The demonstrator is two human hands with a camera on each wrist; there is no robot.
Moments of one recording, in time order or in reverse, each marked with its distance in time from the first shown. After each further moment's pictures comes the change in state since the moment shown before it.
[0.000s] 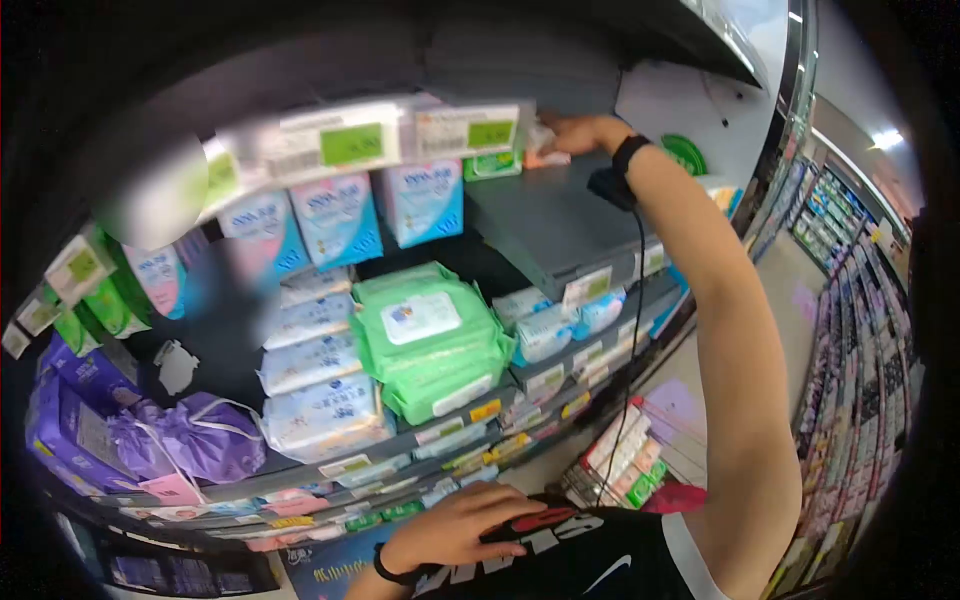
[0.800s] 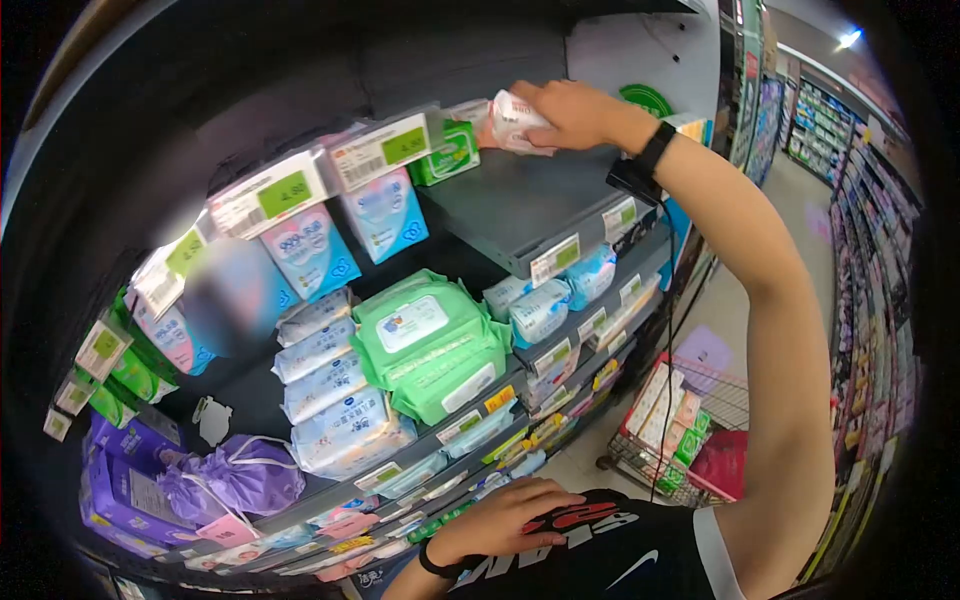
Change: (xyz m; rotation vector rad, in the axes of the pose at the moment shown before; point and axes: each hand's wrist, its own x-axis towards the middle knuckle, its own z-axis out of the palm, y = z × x) left_hand 0.008 -0.007 0.024 -0.043 -0.244 -0.025; right_hand -0.134 -0.027 -0.006 -0.292 0.498 -0.201
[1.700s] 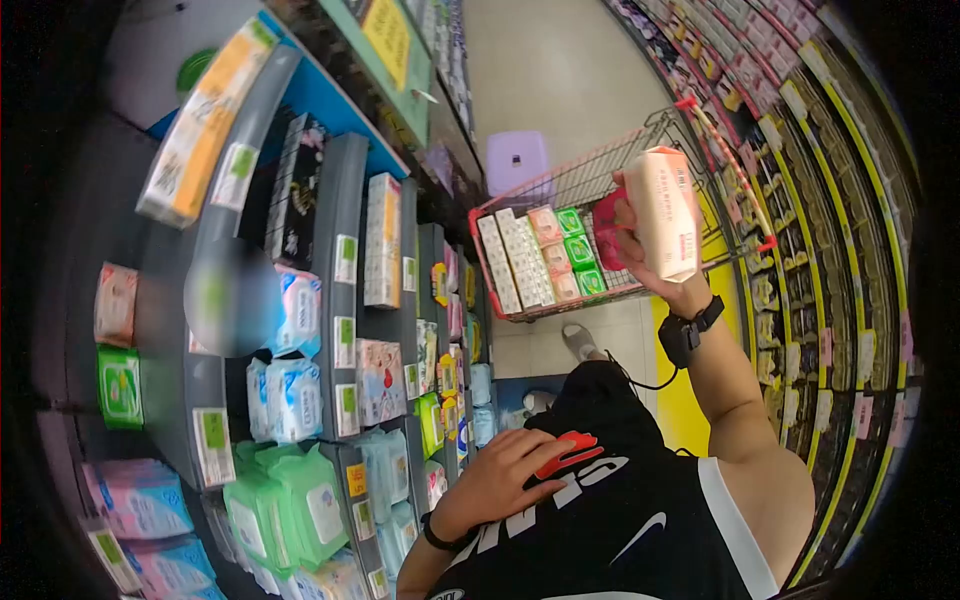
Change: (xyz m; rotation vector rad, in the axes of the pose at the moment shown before) left_hand 0.187 -0.030 0.072 -0.060 -0.750 0.107; right_hand -0.564 -0.138 0.033 1.965 1.396 1.015
